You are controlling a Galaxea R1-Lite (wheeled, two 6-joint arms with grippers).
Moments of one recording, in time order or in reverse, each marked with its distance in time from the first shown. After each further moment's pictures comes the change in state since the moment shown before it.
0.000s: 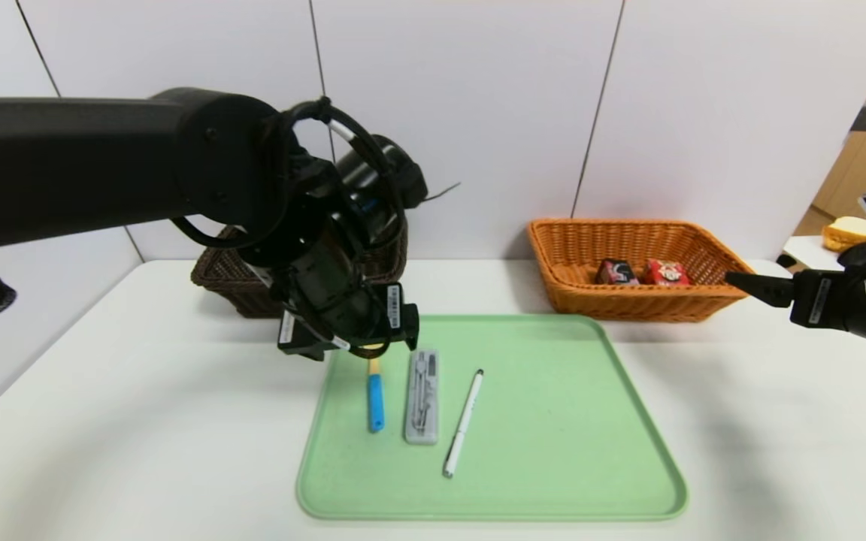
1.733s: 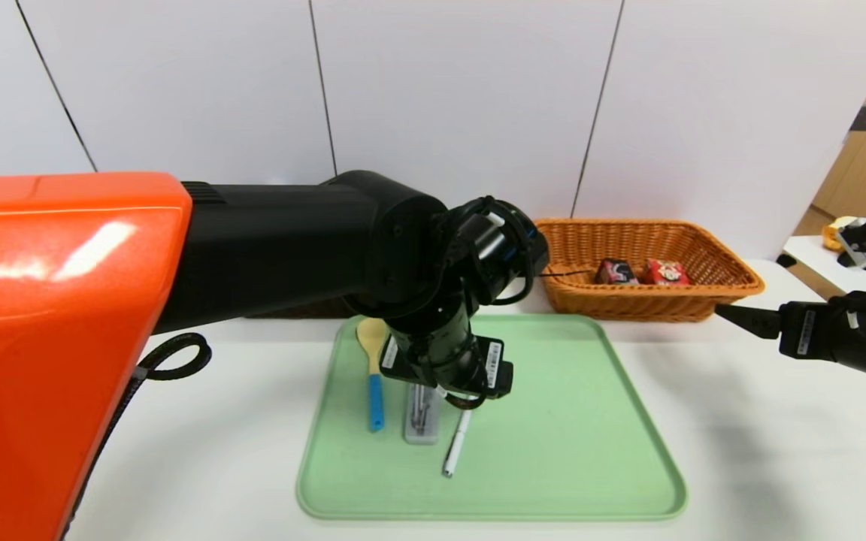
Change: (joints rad) left arm -0.169 0.194 -0.124 -0.073 0.032 0.185; right arm 0.011 0.020 0.073 -0.005 -0.007 -0.010
